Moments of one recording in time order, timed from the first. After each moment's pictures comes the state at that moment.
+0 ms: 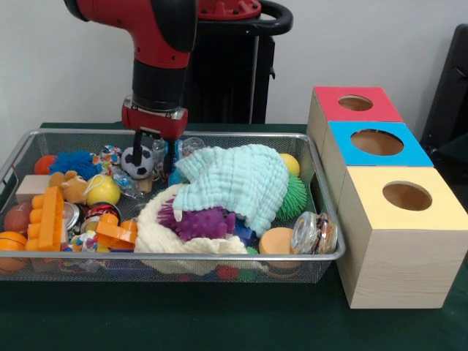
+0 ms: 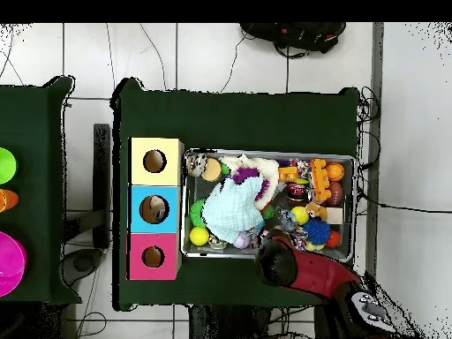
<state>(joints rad) -0.47 -0.52 -0.09 1.91 -0.26 0.04 1.71</state>
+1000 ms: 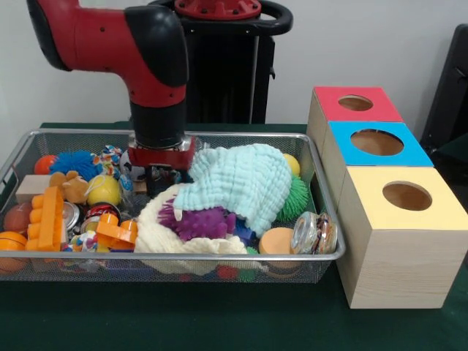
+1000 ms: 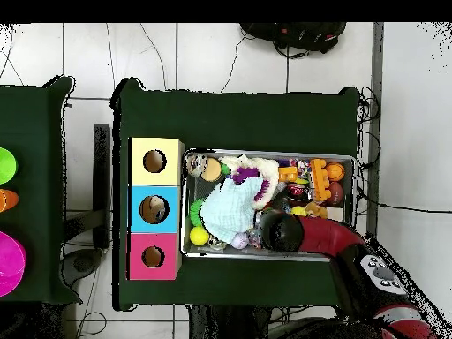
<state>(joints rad) -0.61 -0.44 0.24 1.67 -0.46 0.49 1.62</state>
